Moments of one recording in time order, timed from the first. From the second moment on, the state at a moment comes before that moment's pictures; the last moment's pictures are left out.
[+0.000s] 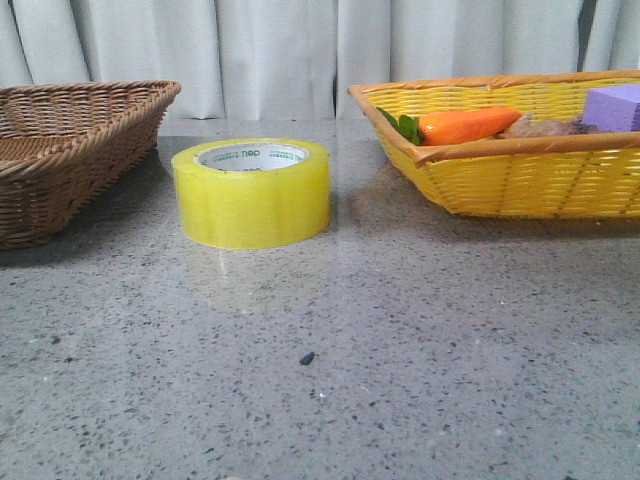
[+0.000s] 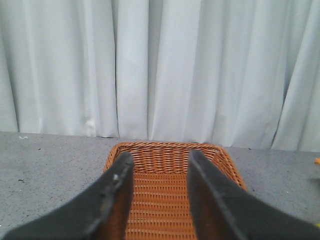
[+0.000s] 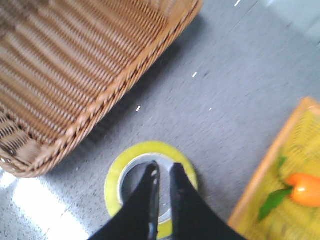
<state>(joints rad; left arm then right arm) -0.04 0.41 -0.61 -0.08 0.26 -0.03 0.74 1.78 -2.16 -0.17 1.24 0.04</state>
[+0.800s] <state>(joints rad) -0.71 1.20 -1.00 -0.06 0.41 0.08 0.74 1.23 -1.85 -0.26 0.85 0.05</state>
